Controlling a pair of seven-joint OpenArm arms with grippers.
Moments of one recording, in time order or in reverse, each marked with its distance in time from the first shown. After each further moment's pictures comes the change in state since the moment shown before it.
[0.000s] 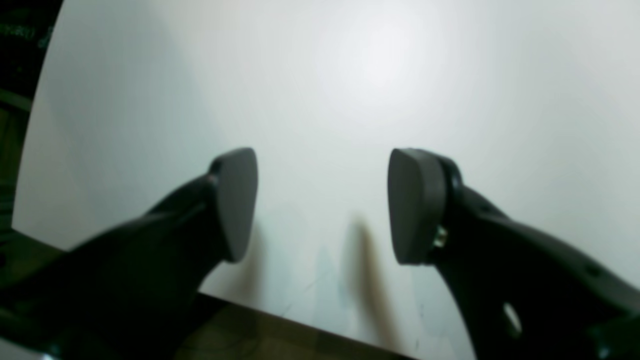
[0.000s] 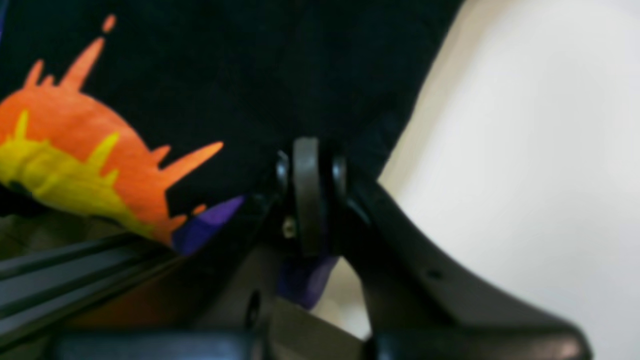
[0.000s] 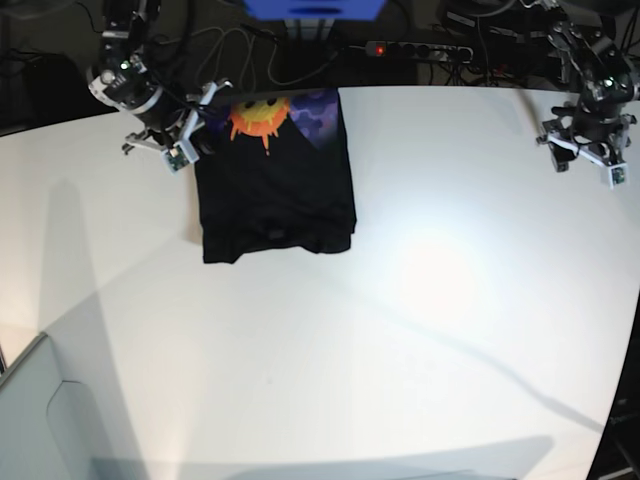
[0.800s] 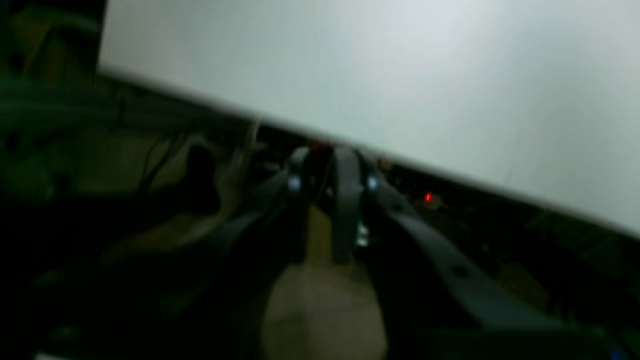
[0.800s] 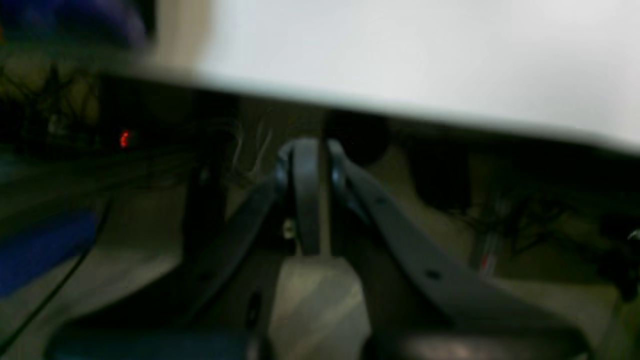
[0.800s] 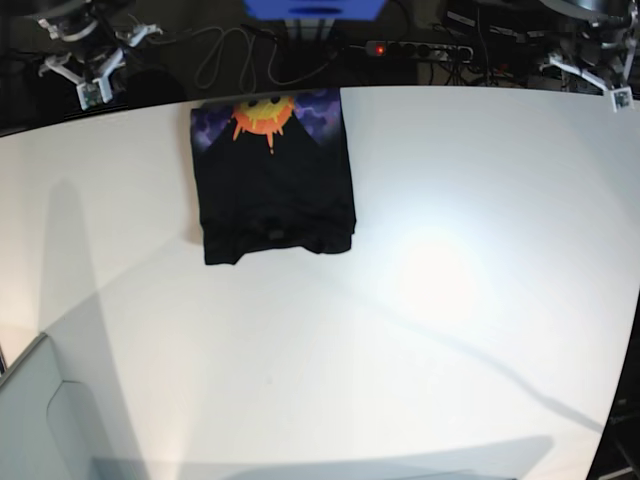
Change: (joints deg) left arm 20.8 6.8 -7.5 9.7 -0.1 0.0 -0.4; right arm -18.5 -4.3 23.1 13.1 4.1 0.2 -3.0
